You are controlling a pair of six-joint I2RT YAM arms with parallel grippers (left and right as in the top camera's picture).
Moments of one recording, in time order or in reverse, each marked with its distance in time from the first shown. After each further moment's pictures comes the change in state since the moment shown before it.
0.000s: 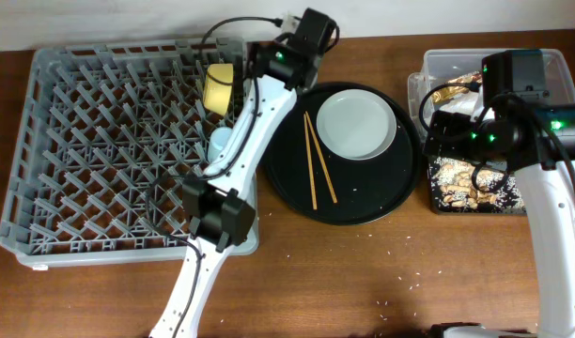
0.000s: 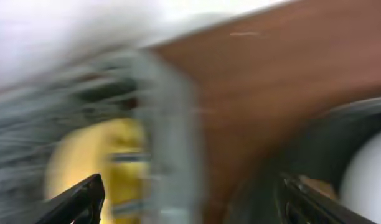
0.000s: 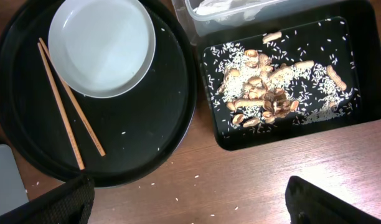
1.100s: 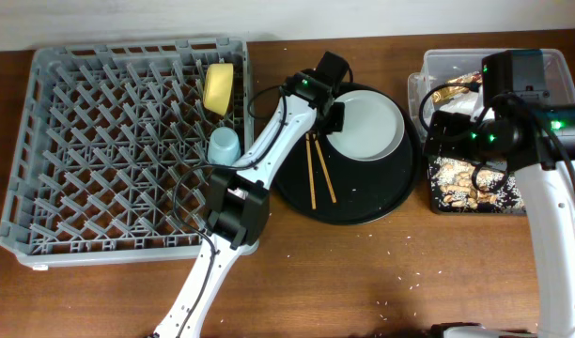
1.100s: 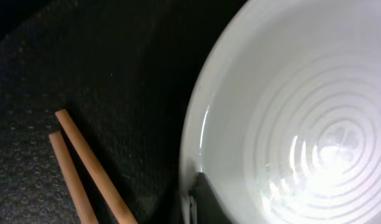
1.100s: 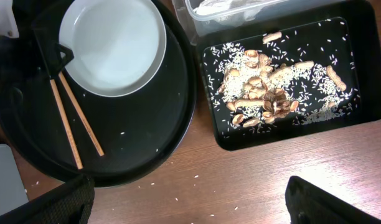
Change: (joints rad) left arm -0.045 0.161 -0.142 0.106 0.617 -0.256; right arm 0.000 0.000 0.000 0.000 0.000 -0.002
